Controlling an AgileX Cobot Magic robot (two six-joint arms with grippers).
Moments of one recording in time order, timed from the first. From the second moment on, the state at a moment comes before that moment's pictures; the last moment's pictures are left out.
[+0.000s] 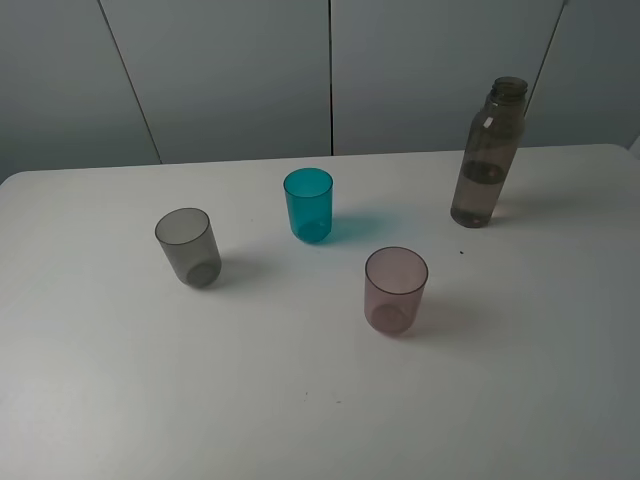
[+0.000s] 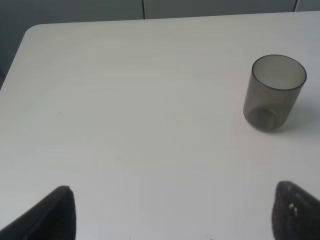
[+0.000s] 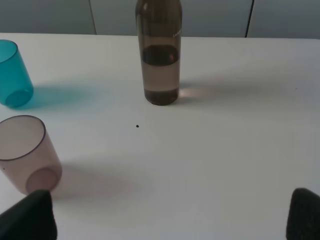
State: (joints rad) left arm -0.02 0.00 -0.51 0.02 1.08 -0.02; right arm -0.08 0.00 -0.51 0.17 1.10 -0.14
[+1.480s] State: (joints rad) left arm -0.02 0.00 -0.51 0.02 1.08 -0.02; right arm -0.08 0.11 -0.57 0.17 1.12 -0.14
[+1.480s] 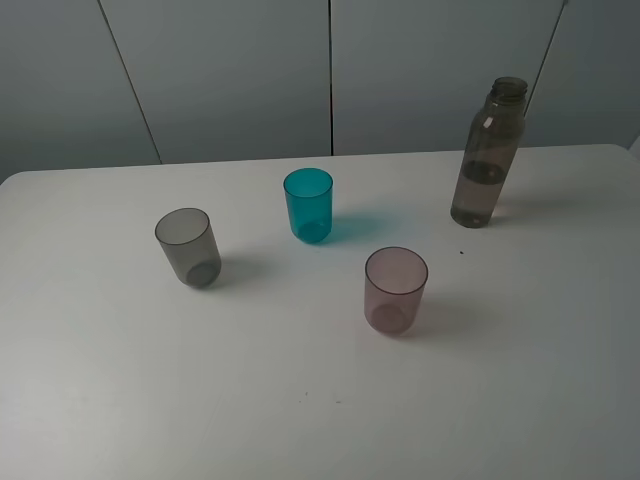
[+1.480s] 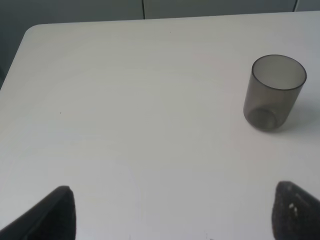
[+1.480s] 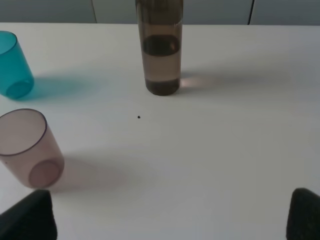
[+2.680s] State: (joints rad) left arm -0.02 0.00 -0.51 0.02 1.08 -0.02; right arm 0.20 1.17 -0.80 0.20 0.44 -0.24
